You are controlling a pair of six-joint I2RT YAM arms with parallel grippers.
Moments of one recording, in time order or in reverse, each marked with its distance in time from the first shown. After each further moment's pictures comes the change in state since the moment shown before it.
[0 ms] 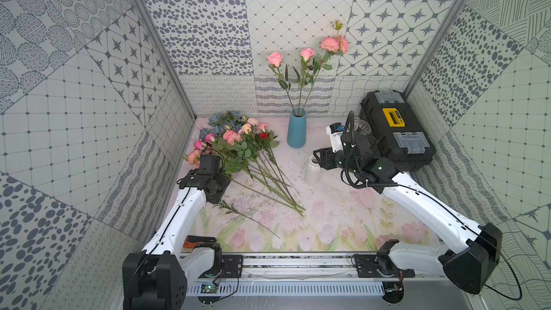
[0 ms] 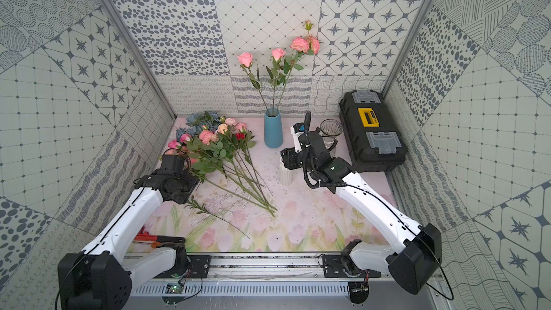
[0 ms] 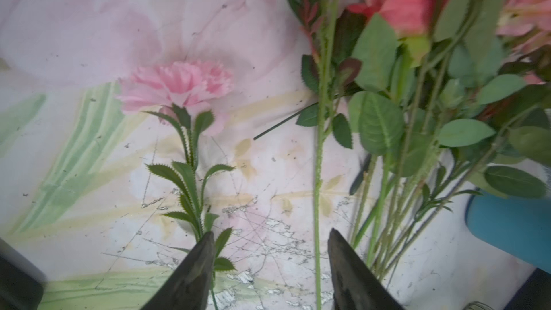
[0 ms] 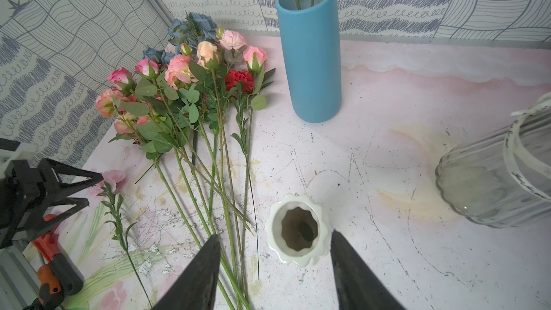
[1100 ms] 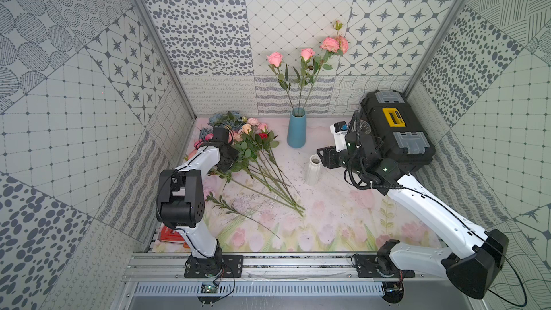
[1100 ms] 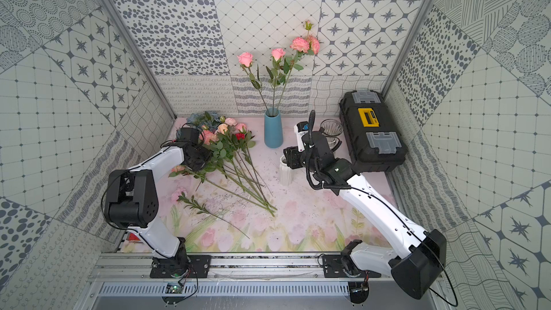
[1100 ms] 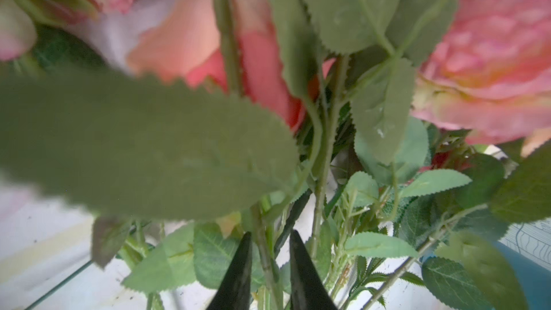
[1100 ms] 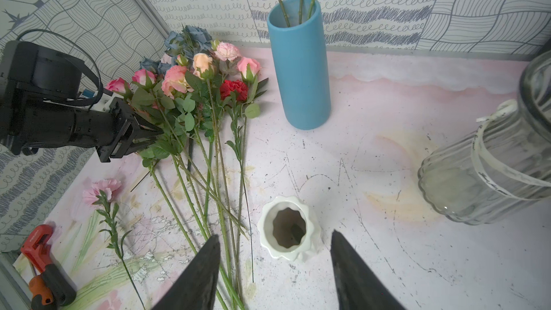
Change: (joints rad) left arm 0.014 0.631 0.353 0.277 0.128 0.059; right arm -0.017 -0.039 0.002 -0.018 0.032 -0.007
